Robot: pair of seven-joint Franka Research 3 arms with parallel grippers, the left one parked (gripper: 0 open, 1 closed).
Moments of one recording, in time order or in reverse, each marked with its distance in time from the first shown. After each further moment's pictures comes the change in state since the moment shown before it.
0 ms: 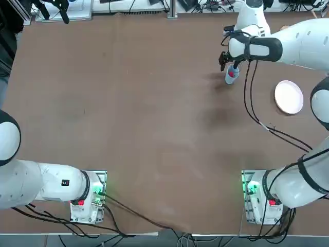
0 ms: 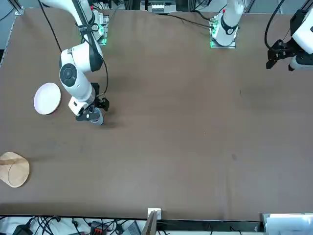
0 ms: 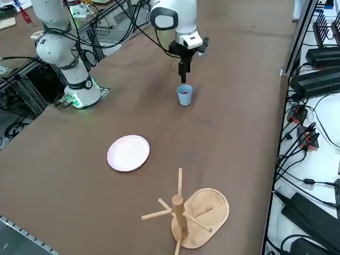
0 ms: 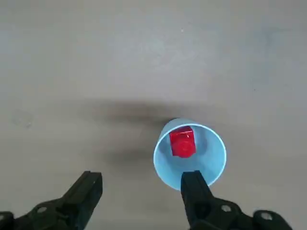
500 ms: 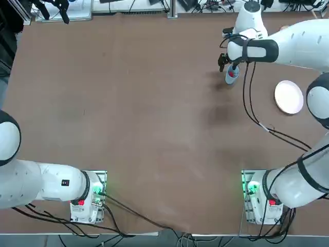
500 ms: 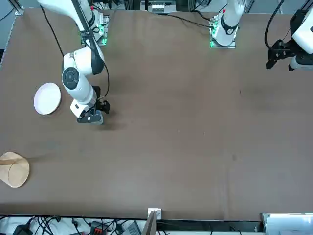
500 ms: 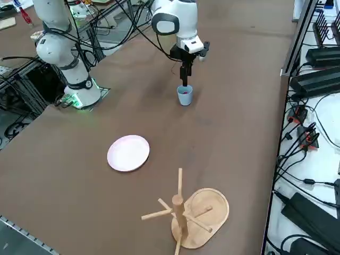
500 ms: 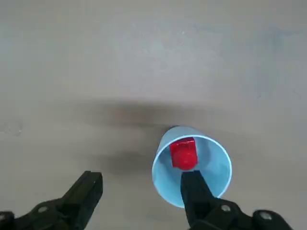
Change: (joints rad) arm 0.000 0.043 -0.003 0.000 -0.008 0.051 -0.001
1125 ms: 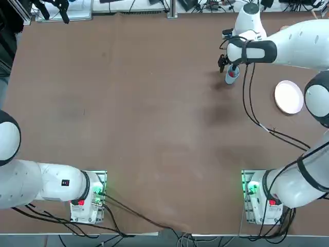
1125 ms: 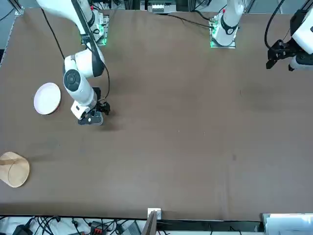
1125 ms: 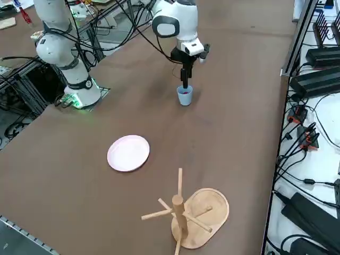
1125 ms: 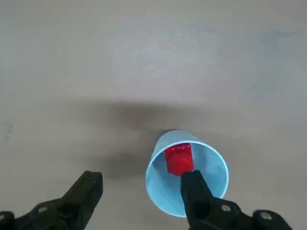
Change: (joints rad) arm -0.001 0.014 -0.008 0.000 -0.013 0.018 -0.002
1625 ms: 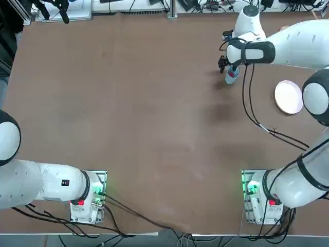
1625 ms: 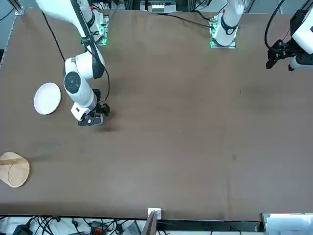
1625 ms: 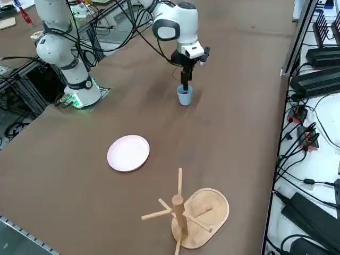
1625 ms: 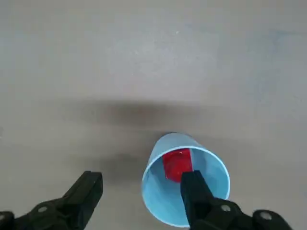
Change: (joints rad) arm 0.000 0.022 -0.003 0.000 -0.001 0.019 -0.003
